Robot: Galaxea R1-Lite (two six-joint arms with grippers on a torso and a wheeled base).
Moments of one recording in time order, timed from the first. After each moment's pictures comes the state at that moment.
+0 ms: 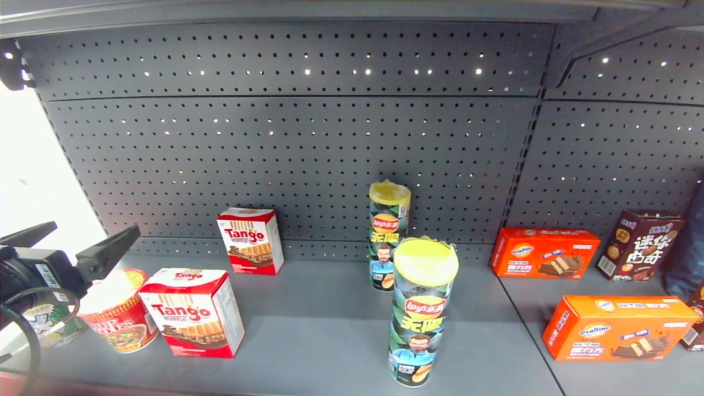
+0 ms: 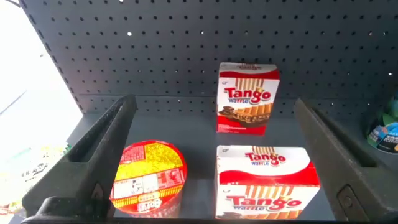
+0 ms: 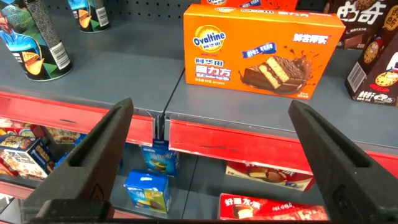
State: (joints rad) left arm 0.03 1.10 -0.42 -0.62 -0.03 -0.01; right arm 0.17 0.10 0.00 0.01 -0.01 0.00
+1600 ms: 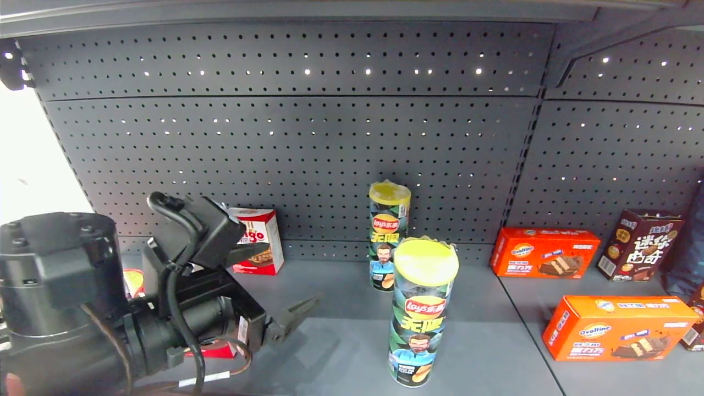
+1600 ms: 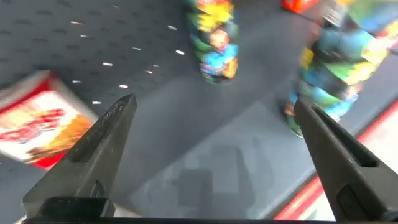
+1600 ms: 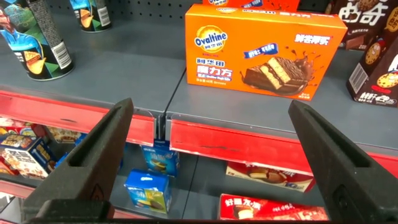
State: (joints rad) left arm -0.61 1.40 -0.52 -0.62 -0.03 0.13; right arm 0.17 0.10 0.00 0.01 0.00 -0.01
